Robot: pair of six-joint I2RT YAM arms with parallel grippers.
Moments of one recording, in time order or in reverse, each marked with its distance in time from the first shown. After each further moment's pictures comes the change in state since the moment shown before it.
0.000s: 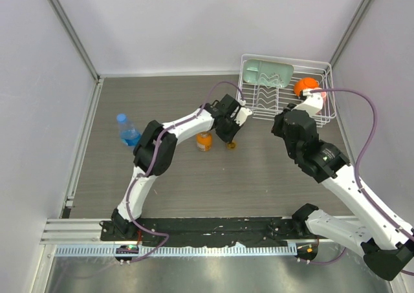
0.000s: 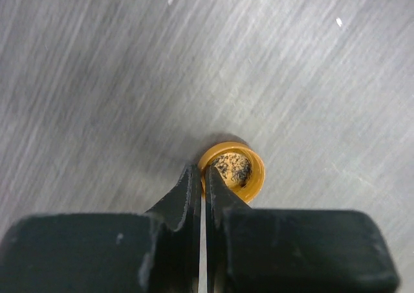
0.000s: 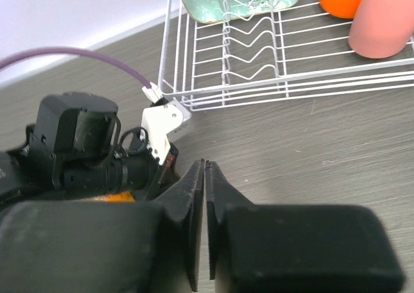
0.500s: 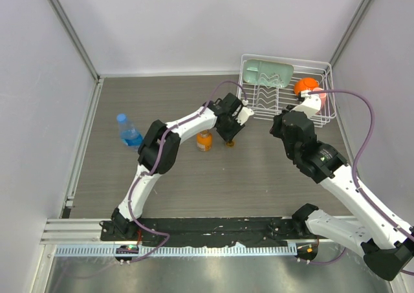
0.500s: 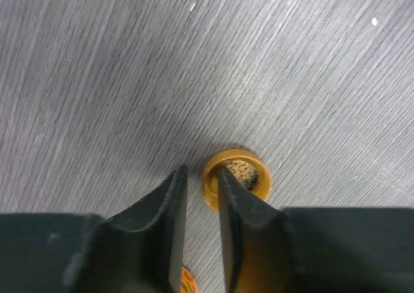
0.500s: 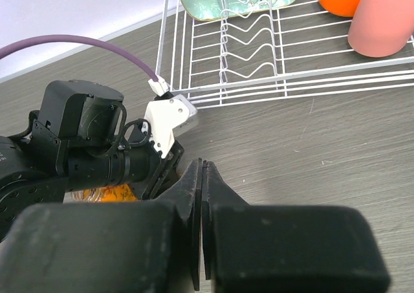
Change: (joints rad) left arm 0.004 0.044 0.082 -0.085 -0.057 0.062; right arm 0.000 -0.001 -0.022 0.031 0.001 -0.005
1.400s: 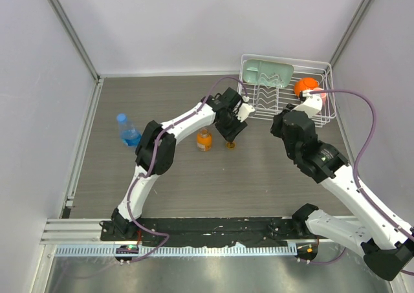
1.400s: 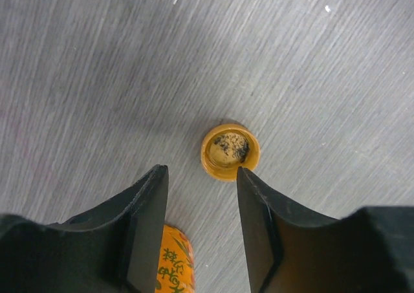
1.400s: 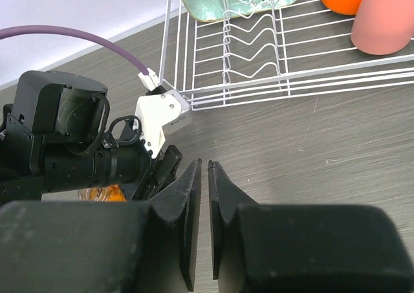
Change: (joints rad) left arm 0.002 -0.041 0.063 -0.117 0.044 0.019; right arm 0.000 0.000 0.015 -0.013 -0.001 0.025
